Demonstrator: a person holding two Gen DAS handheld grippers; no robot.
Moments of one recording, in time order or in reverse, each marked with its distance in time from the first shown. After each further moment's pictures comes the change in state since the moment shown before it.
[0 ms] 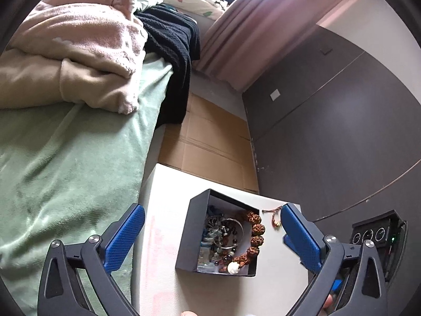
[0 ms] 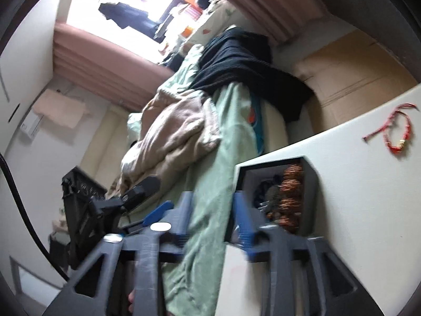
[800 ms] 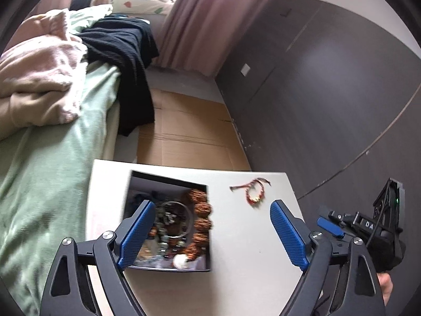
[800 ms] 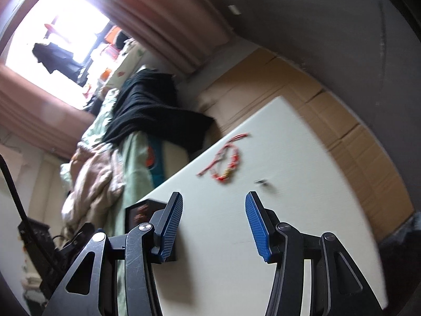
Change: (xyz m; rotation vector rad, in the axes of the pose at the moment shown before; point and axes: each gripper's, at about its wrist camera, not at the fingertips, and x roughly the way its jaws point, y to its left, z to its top) left arm 0.041 -0.098 -0.047 0.257 0.049 -0.004; right arm -0.138 -0.109 0.019 0.192 -0.148 -0.408
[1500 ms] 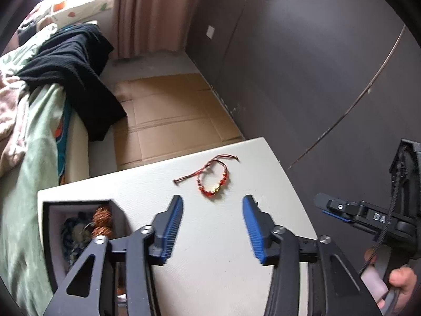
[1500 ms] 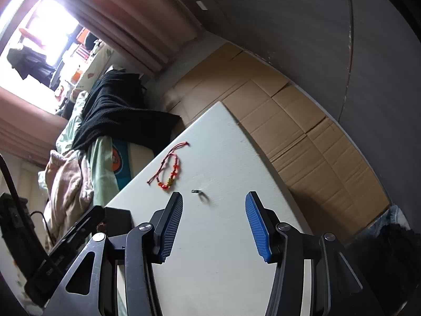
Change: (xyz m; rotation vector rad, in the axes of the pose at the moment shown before) left arm 0.093 -0.108 0.003 0.256 0.180 0.045; right arm -0.009 -0.058 0.020 0.056 0.048 -0.126
